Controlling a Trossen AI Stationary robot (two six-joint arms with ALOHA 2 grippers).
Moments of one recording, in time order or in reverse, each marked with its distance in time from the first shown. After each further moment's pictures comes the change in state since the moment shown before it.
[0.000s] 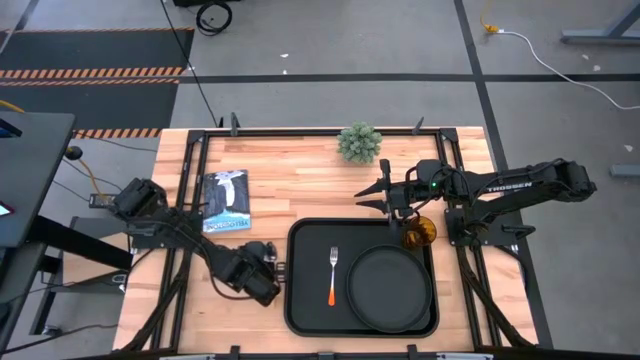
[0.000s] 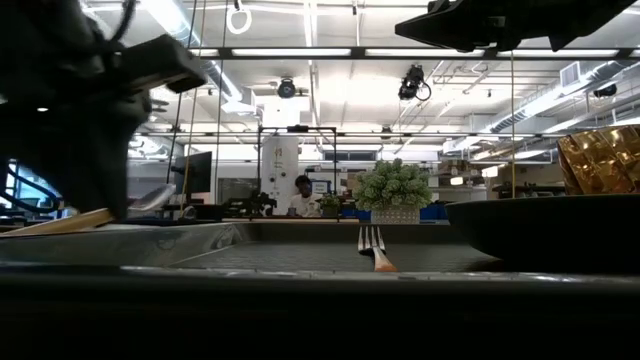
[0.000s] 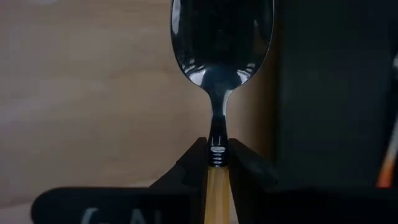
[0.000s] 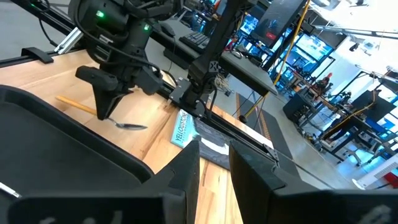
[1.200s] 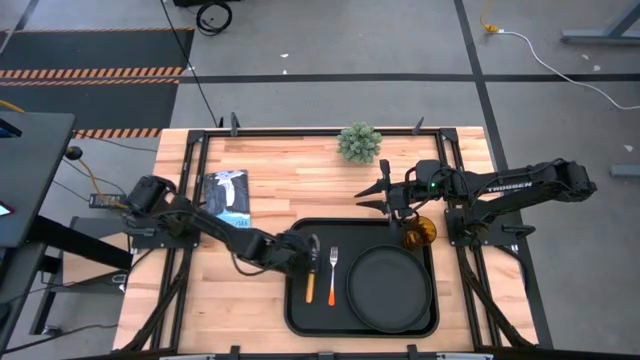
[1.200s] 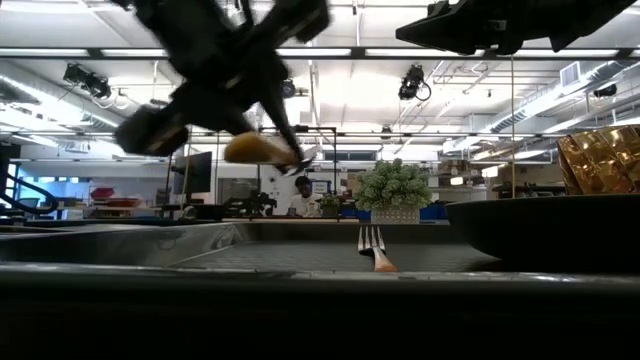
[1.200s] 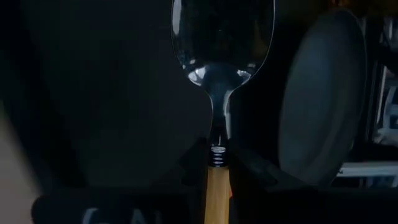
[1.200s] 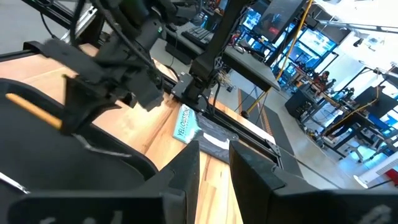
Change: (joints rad) left arm 0.215 0.052 0.085 0.399 0.076 0.391; right arm 0.000 0.000 0.000 -0.022 0.005 -0.003
